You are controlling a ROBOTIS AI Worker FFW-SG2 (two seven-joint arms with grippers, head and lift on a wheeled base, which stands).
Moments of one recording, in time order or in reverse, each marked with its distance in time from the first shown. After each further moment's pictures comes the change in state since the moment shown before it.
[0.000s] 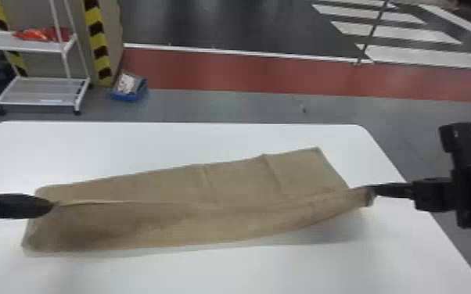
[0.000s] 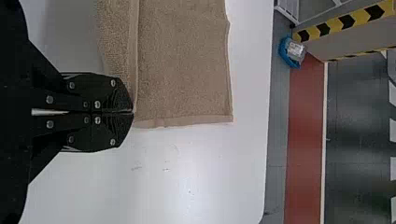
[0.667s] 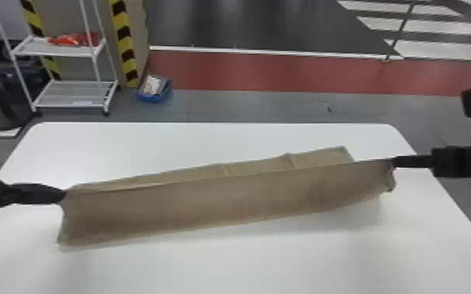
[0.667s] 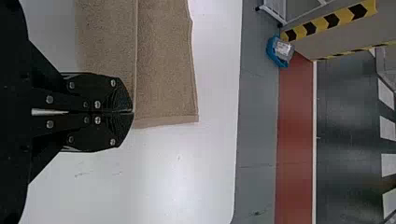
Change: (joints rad) left arm -0.084 0.023 0.055 0.161 0.002 -0.058 0.034; right arm -0.243 0.003 0.112 0.174 0.037 0.040 -0.018
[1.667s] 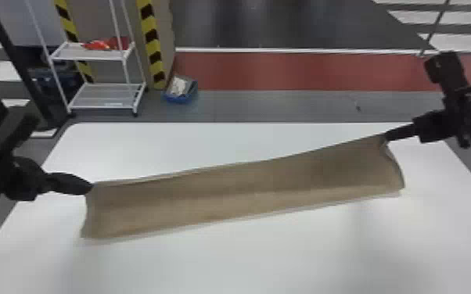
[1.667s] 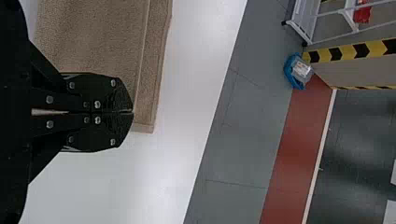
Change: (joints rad) left arm -0.128 0.067 -0.041 0.311 -0.031 -0.315 0.019; right arm -0.327 0.041 0.278 0.448 0.114 -0.235 0.012
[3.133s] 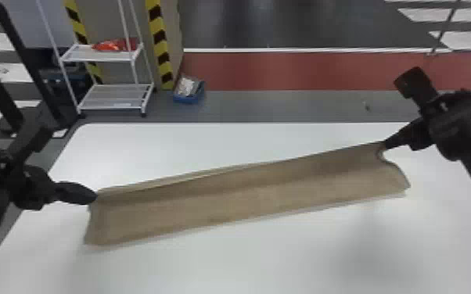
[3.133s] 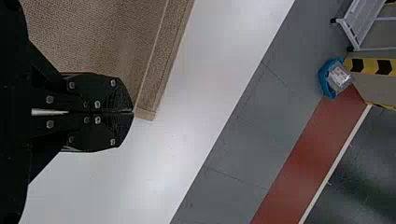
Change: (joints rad) left arm 0.037 0.018 -0.003 0.016 -0.029 -0.067 0.010; right arm -0.086 0.078 0.084 0.291 0.191 -0.246 -0.049
